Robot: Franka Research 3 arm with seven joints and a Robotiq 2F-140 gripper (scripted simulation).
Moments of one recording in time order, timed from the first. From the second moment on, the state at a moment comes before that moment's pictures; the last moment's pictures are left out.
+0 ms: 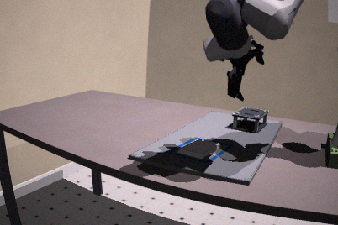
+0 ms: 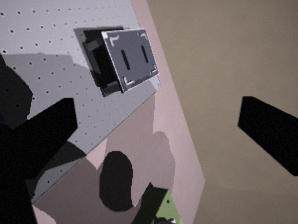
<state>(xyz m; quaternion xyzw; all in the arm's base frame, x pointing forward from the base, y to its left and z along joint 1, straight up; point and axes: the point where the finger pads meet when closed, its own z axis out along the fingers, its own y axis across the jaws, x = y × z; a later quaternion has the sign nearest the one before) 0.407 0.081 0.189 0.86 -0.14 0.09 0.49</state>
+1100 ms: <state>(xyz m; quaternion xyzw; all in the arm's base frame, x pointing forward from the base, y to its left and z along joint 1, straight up) 0.411 0.129 0.100 0.93 0.16 -0.11 0.31</state>
